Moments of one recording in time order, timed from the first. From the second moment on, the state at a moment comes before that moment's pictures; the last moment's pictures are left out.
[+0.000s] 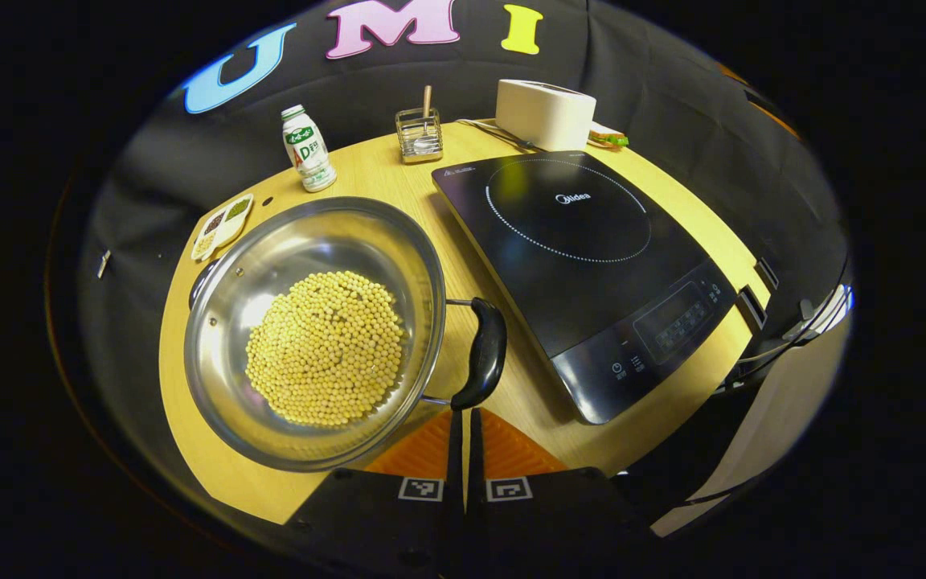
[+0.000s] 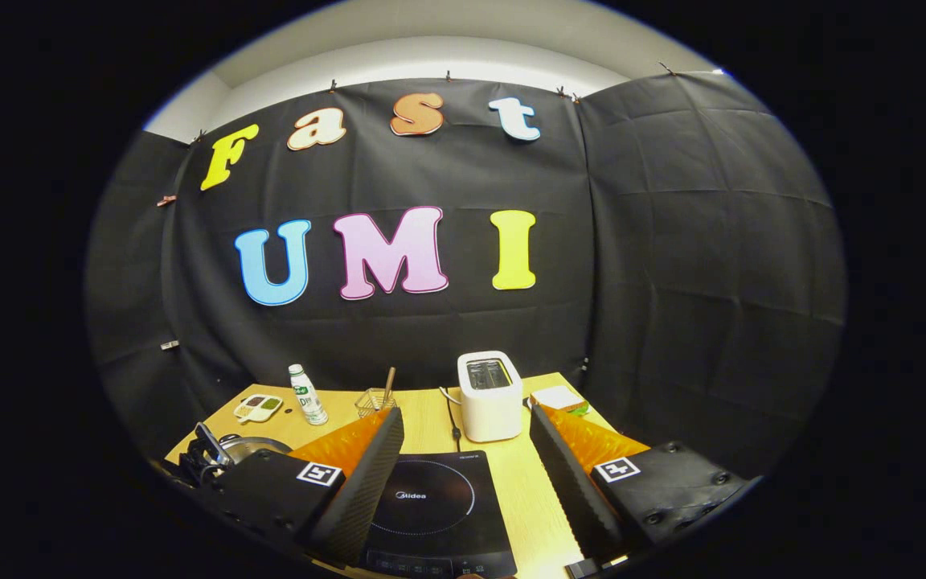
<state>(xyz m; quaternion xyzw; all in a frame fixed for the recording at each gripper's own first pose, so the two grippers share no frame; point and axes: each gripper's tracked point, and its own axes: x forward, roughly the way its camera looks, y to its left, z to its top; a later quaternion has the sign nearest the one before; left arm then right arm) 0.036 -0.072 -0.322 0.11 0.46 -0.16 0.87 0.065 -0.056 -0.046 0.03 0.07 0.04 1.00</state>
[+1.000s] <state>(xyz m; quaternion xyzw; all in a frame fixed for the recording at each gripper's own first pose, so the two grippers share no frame) 0.102 -0.103 -0.321 0.07 0.44 -0.16 0.88 0.077 -0.073 -0.054 0.02 0.08 0.03 1.00</state>
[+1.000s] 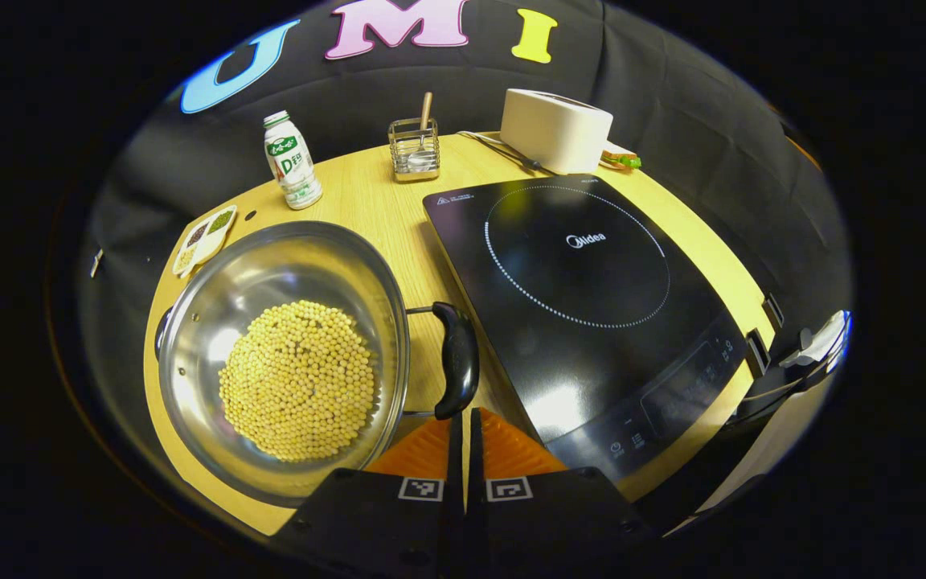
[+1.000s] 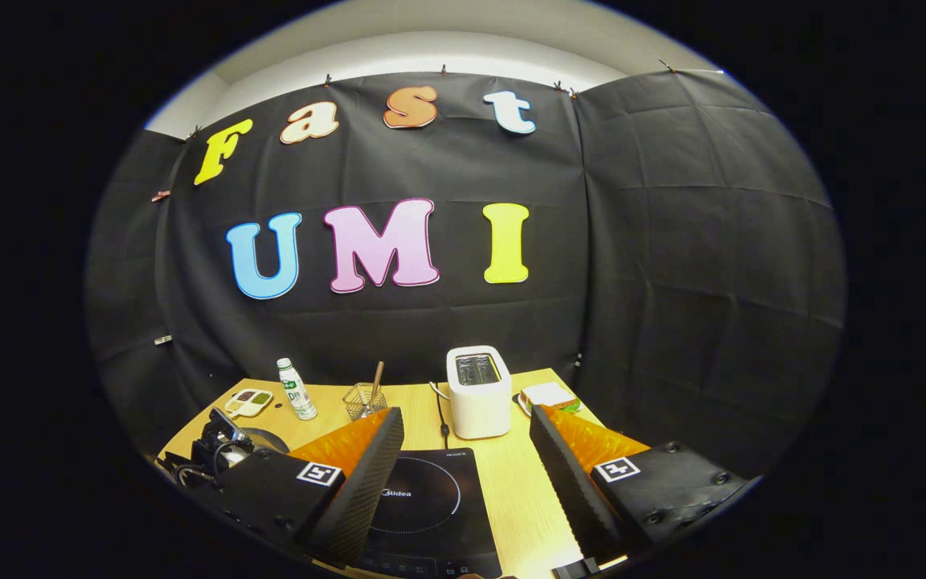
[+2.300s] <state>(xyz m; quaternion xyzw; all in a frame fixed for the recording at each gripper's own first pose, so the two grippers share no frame) 0.156 -0.101 -0.298 0.04 0.39 -0.11 0.91 0.098 -0.084 -0.078 0.02 0.12 0.06 0.99</state>
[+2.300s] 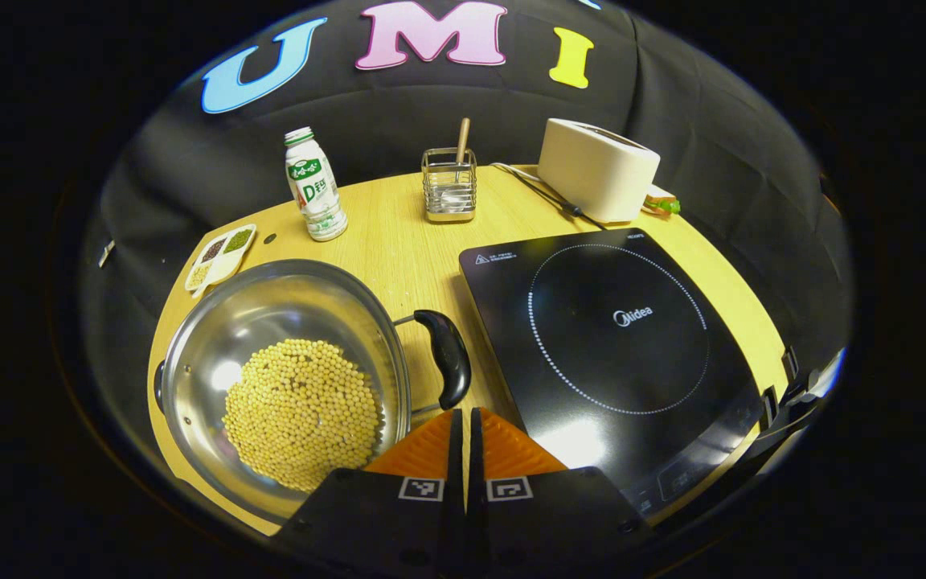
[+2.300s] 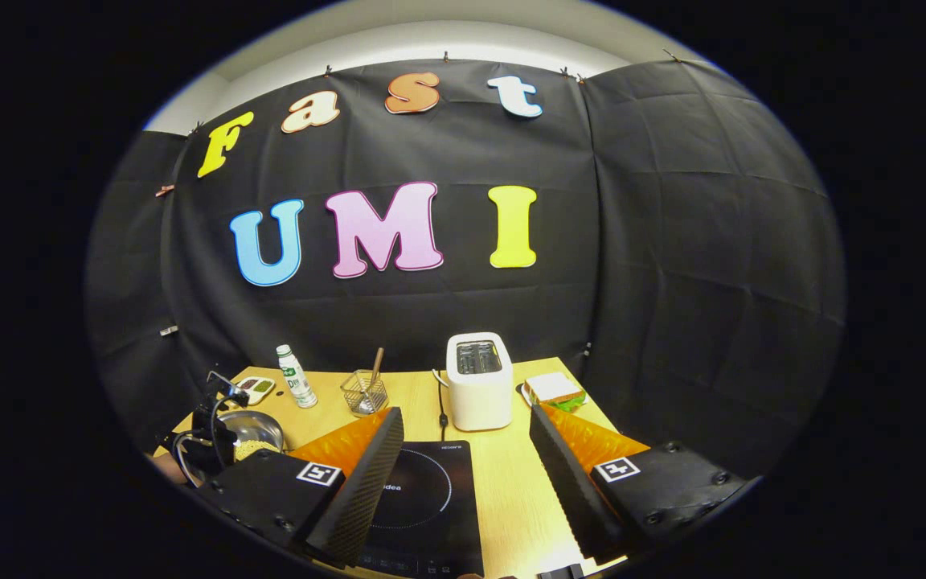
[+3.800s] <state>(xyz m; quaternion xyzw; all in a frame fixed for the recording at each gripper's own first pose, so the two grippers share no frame) 0.094 0.154 -0.154 -0.03 0.20 0.04 0.98 0.098 0.180 -0.190 0.09 0.34 0.22 0.91</state>
